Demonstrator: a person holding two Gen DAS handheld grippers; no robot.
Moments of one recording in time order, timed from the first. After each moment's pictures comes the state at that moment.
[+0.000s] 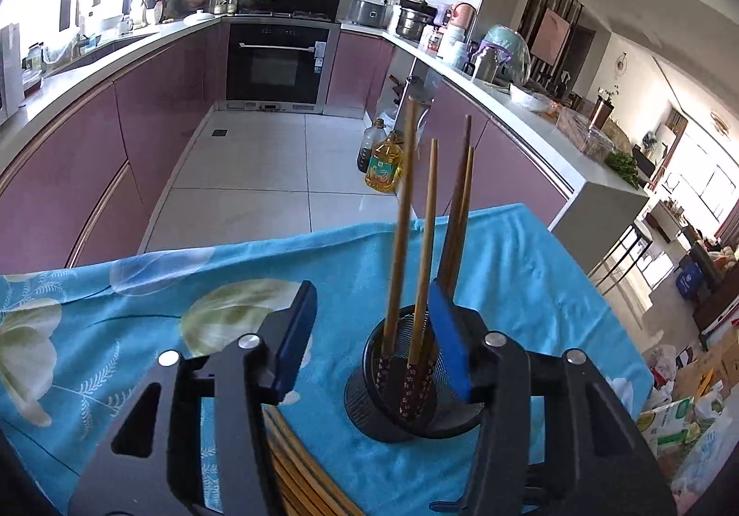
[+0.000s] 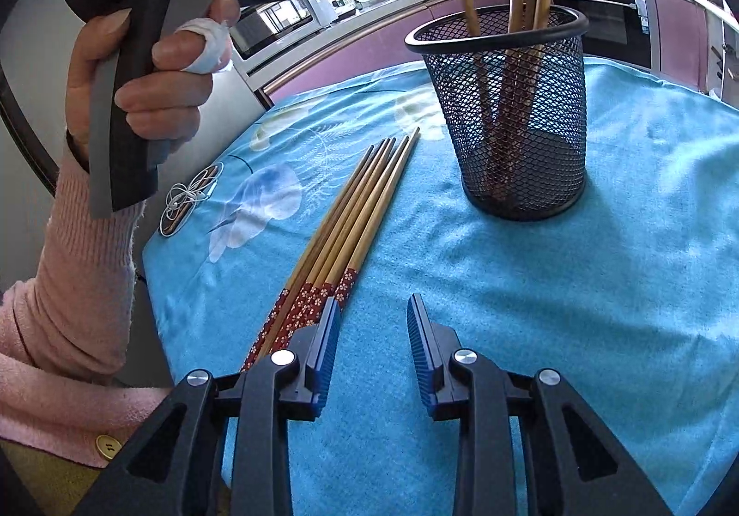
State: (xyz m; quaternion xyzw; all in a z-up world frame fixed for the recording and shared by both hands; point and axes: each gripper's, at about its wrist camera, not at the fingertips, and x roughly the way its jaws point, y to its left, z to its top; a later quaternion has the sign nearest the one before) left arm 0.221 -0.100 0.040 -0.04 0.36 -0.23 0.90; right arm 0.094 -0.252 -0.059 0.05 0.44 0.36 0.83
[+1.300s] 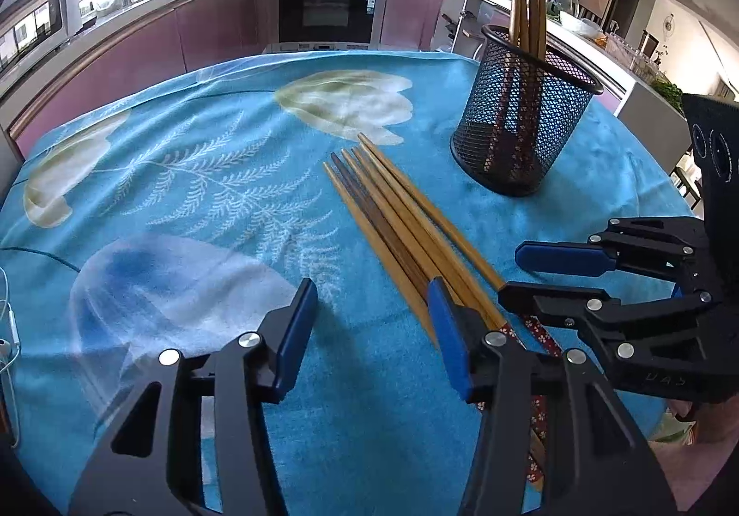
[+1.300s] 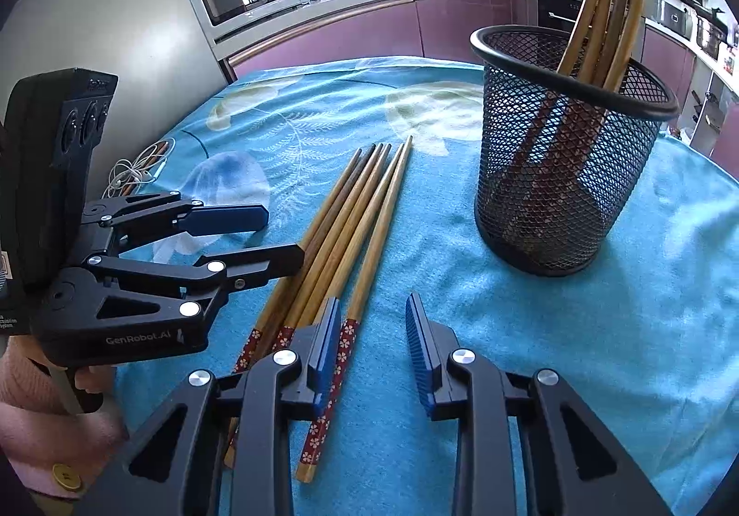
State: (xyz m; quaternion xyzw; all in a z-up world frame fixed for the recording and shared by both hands) left arm 0.104 -0.026 -0.096 0.01 0.44 -0.15 0.88; right arm 0.111 -0.196 -0.058 -0.04 0.44 0.28 0.85
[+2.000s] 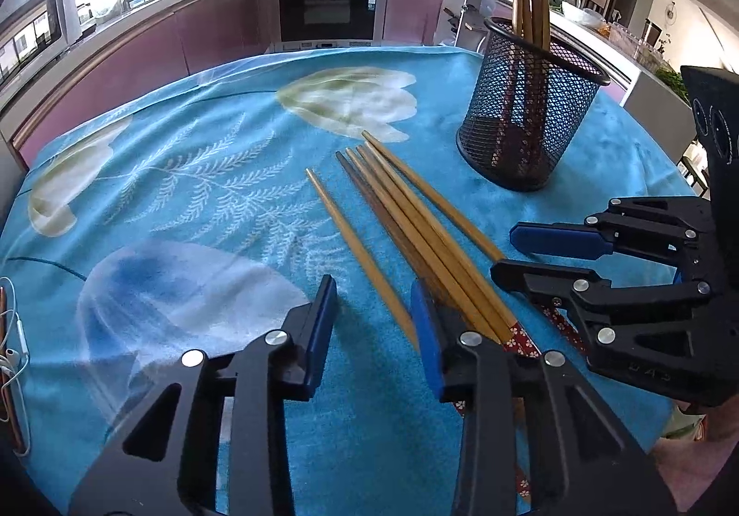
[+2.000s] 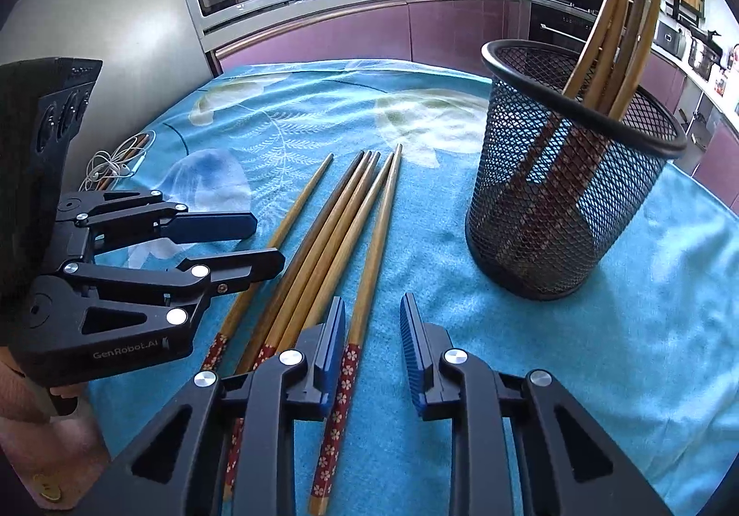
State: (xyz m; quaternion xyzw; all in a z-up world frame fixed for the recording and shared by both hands) left arm 0.109 -0.029 -0.096 0.03 0.44 -0.14 0.88; right arm 0.120 -0.180 -0.059 -0.09 0.43 0.26 0.86
